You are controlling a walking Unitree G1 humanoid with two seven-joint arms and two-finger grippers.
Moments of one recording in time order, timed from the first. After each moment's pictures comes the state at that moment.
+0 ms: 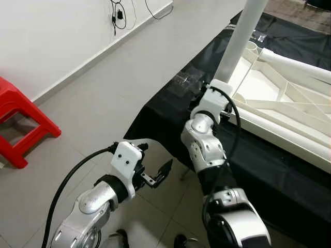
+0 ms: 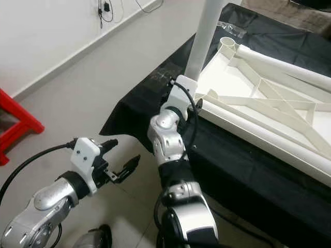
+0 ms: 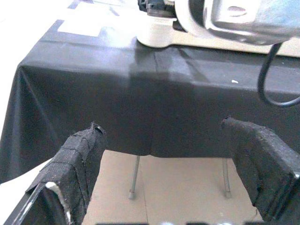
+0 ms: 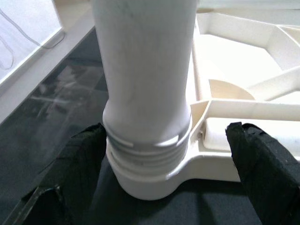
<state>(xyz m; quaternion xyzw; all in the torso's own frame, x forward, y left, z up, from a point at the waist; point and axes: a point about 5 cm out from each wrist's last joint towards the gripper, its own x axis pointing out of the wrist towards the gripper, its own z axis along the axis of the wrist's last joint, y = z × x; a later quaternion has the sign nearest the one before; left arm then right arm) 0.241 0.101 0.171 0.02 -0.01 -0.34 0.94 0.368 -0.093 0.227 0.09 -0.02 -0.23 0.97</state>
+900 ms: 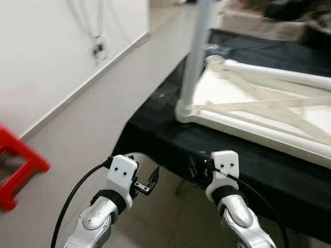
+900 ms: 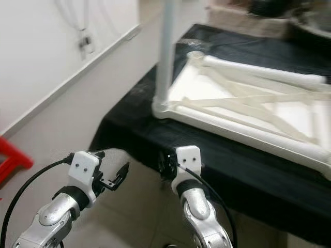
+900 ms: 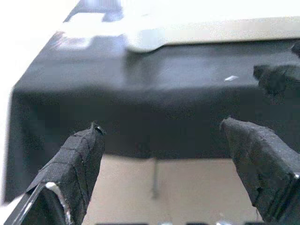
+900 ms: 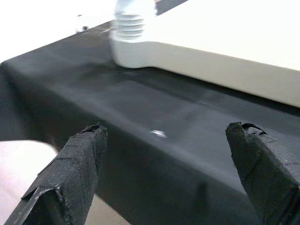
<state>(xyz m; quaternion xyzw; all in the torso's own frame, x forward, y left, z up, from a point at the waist) 0.235 0.110 0.143 0.02 0.04 -0.23 0.97 0.250 -0.122 0.131 -0.01 0.03 0.07 1.00</state>
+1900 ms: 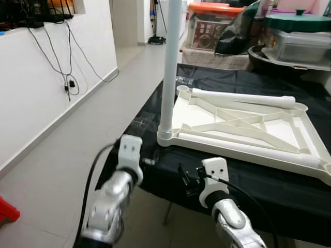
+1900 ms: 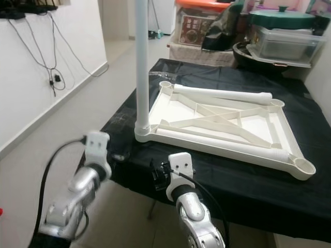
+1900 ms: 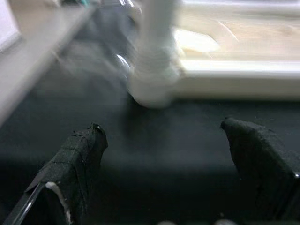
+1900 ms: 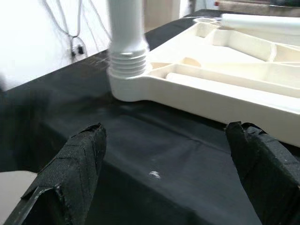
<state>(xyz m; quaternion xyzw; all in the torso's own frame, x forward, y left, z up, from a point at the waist) 0.280 0.082 0.117 -0.05 0.09 -0.18 0.98 0.263 -0.121 0.116 -0.01 0.04 0.10 0.99</state>
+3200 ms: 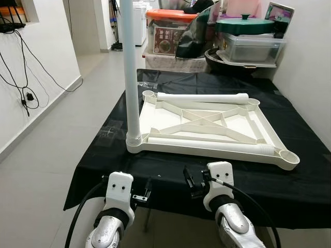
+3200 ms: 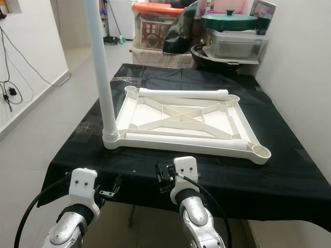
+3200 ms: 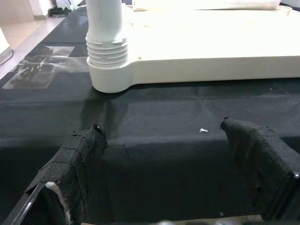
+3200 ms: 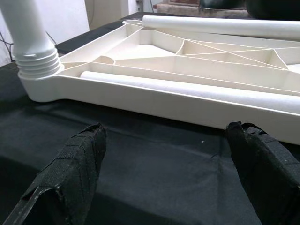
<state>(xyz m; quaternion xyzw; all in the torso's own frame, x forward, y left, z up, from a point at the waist) 0.227 0.103 0.109 -0.03 0.07 -0.11 0.99 0.259 -0.129 0.112 -0.02 0.05 0.08 1.00</state>
